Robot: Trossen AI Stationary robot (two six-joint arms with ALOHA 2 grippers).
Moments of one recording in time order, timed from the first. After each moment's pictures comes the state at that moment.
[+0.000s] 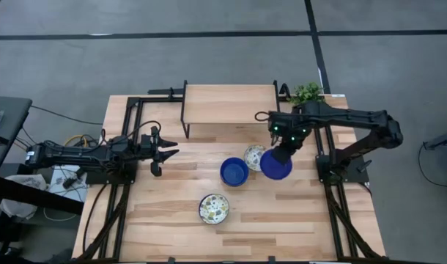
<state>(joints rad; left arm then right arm) 0.03 0.26 0.07 0.40 -0.10 0.02 -0.12 1.38 1.38 -1.47 -0.21 0.57</state>
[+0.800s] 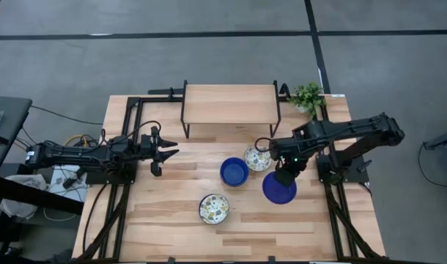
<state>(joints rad) 0.03 0.26 0.07 0.40 -0.10 0.02 0.16 1.38 1.38 -1.43 -0.26 0.86</state>
